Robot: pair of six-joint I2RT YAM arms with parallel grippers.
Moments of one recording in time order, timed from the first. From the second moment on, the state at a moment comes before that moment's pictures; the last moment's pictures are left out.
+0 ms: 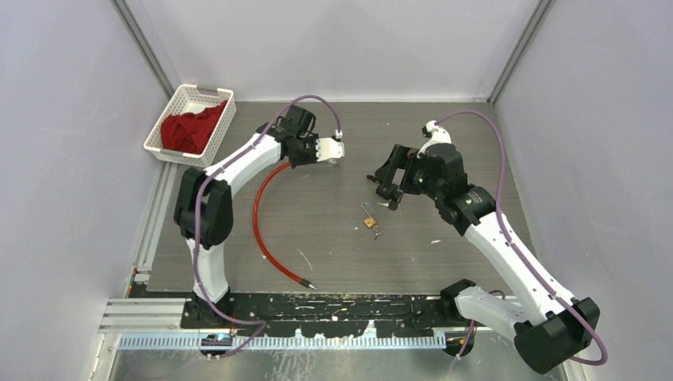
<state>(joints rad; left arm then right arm) -0.50 1.92 1.62 -0.69 0.16 1.04 0.43 1.01 0.98 -0.45 0.01 0.54</state>
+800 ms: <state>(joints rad) -0.32 1.94 1.65 -0.57 0.30 0.66 0.43 0.96 0.67 -0.20 0.54 0.44</state>
